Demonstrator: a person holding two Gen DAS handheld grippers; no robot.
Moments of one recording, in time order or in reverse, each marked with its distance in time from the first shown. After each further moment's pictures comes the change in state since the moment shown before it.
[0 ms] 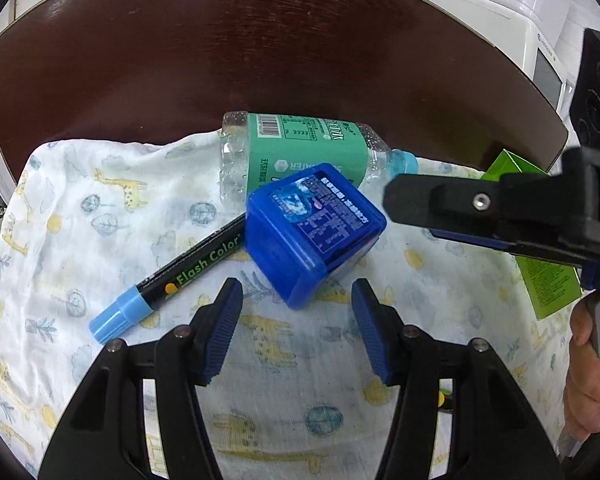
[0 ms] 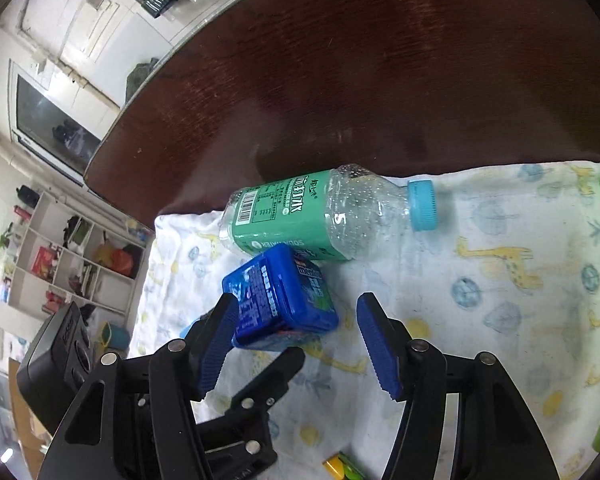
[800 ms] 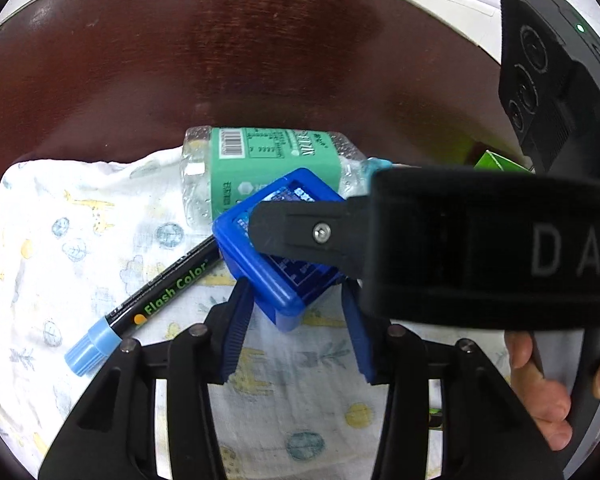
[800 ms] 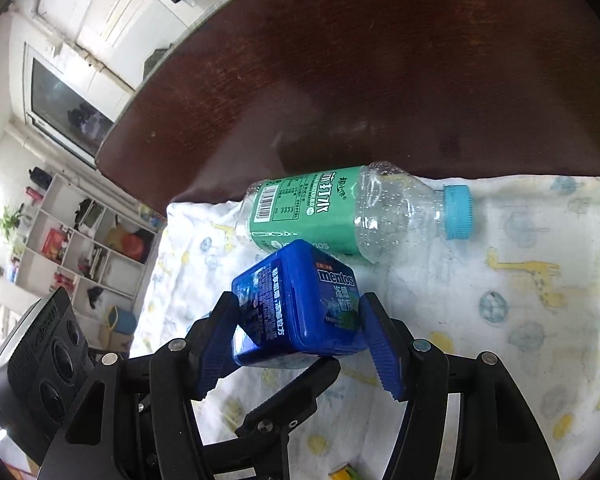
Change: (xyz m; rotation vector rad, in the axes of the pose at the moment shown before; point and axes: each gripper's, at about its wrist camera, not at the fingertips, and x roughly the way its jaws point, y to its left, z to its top) left arm 0.019 -0.014 0.027 0.038 -0.013 -0.076; right arm 0.007 0.008 0.002 -0.065 0.019 0.047
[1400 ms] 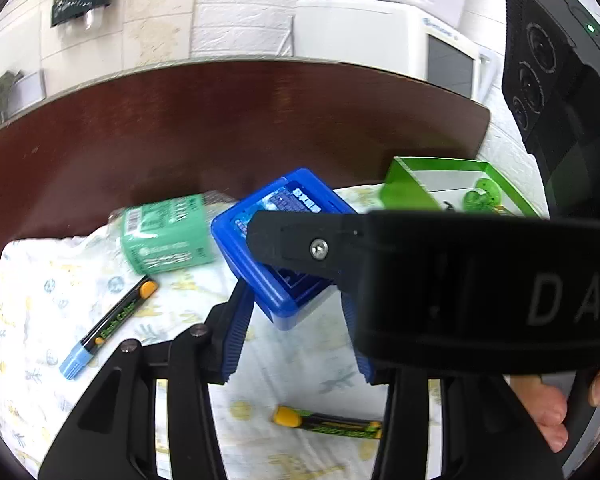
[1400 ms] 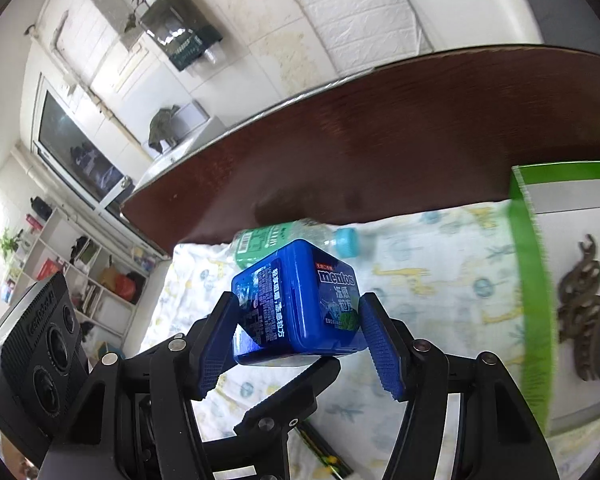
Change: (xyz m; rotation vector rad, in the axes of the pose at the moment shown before) left arm -0.033 -0.107 0.014 0.181 -0.075 -0.038; right arm -0.127 -0.032 -0.029 0.007 -0.216 -0.057
